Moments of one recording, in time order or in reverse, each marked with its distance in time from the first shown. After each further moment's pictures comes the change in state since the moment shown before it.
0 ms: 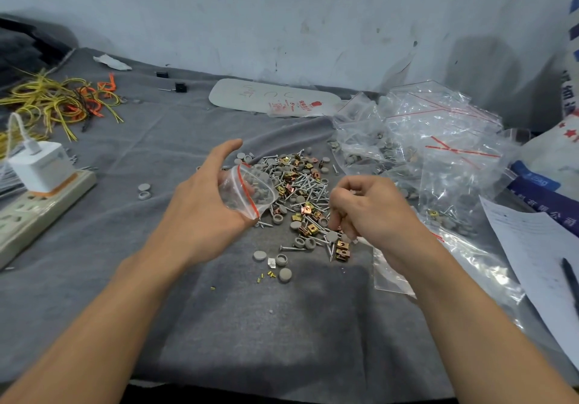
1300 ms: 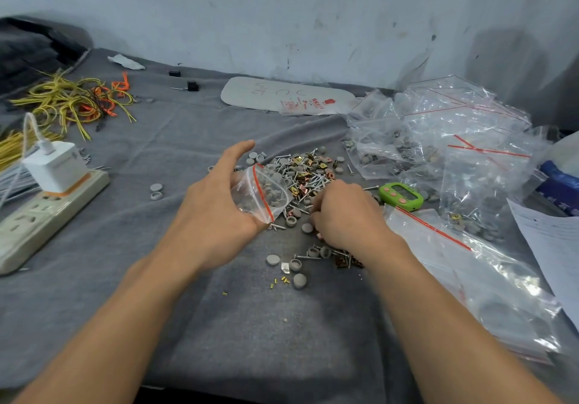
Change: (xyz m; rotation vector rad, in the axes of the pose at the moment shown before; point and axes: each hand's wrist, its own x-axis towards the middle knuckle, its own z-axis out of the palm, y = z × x) left_hand 0.002 -0.002 0.000 0.013 -0.008 0.066; right_hand 0.042 0.005 0.051 -0.893 -0.008 -0.010
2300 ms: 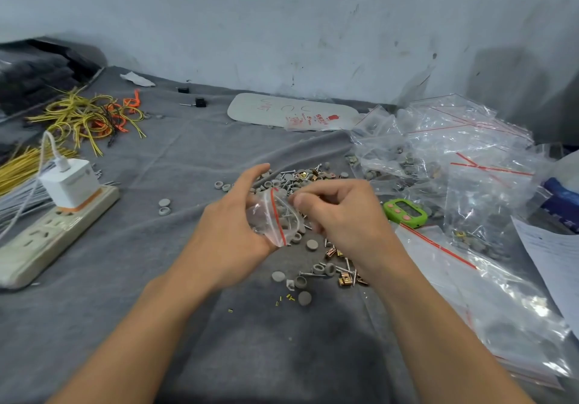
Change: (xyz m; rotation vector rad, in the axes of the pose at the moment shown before) left_hand 0.000 0.006 0.003 -0.044 -0.062 -0.048; right_hand -0.022 -0.014 -0.023 1.036 0.131 -0.274
